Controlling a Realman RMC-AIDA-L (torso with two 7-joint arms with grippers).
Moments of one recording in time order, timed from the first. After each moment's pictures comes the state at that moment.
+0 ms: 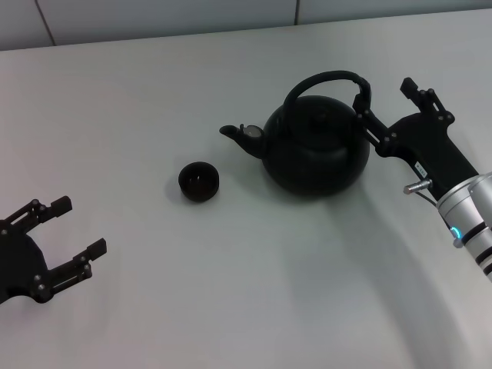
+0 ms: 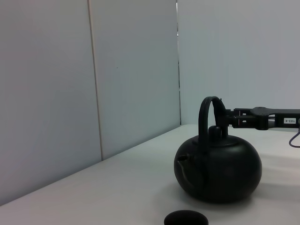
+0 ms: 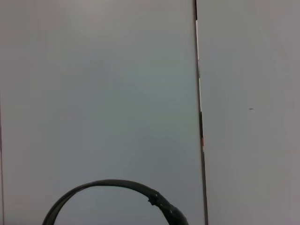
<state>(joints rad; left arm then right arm) -0.26 -2.05 0.60 0.44 1.82 1.62 -0.71 0.46 2.08 -0.30 0.26 -1.25 -1.34 0.09</state>
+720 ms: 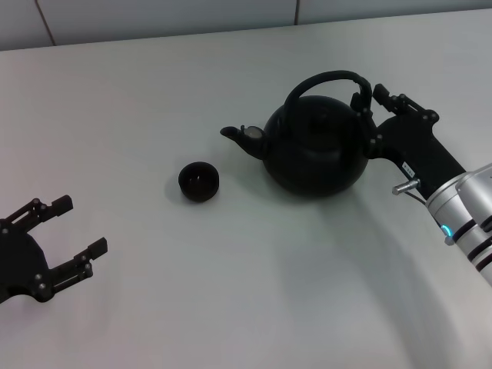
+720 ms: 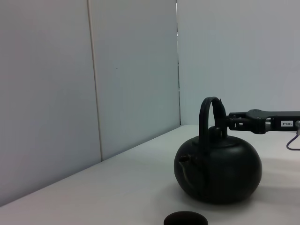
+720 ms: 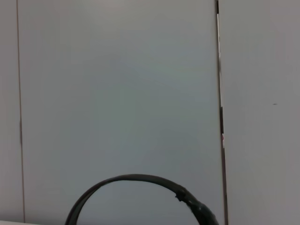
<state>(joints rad) -0.26 -2.05 0.60 0.44 1.82 1.62 -0.71 0.48 2.08 -0.29 0.25 -1.30 -1.31 0.10</state>
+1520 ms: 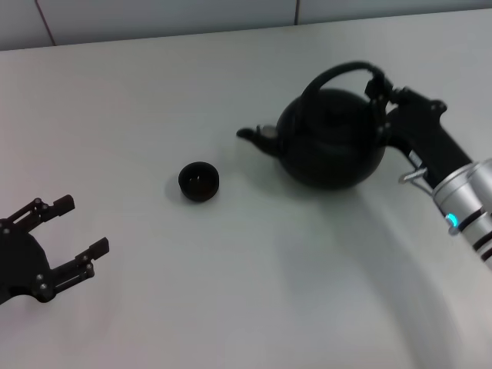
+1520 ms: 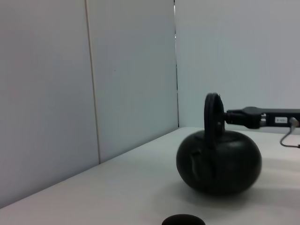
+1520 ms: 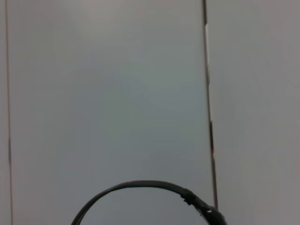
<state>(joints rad) -0.26 -2.05 0.60 0.44 1.82 1.63 -0.71 0.49 2.08 -0.28 0.22 -1.30 -1.33 0.14</state>
